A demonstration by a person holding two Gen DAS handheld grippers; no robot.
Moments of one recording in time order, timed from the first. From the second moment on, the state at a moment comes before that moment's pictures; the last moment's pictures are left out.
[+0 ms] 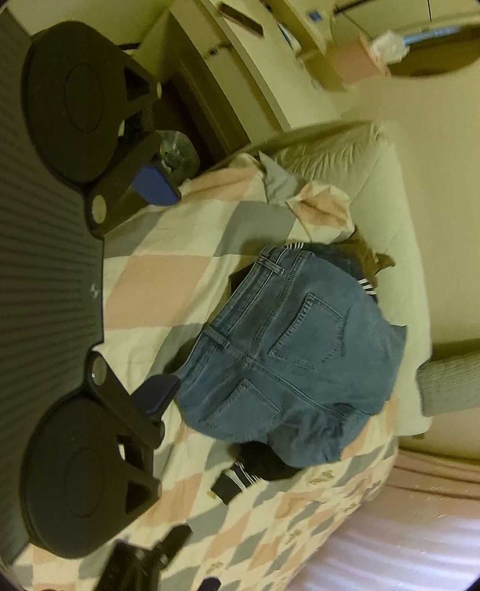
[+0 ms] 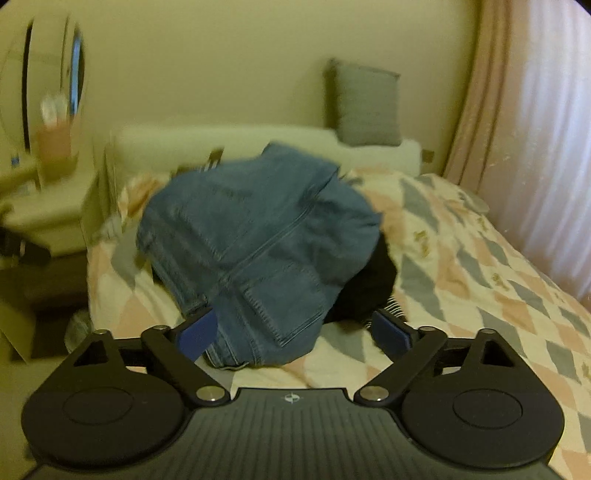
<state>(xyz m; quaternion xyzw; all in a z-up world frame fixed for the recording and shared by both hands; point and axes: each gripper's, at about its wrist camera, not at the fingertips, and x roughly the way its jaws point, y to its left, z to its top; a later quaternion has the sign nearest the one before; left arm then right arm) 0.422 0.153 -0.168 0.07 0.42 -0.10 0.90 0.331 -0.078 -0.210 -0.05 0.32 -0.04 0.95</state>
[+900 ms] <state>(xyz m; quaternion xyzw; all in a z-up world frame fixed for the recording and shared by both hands) 0.693 0.149 -0.304 0.19 0.35 -0.28 0.87 0.499 0.024 -0.452 -0.28 0.42 -0.05 0.86</state>
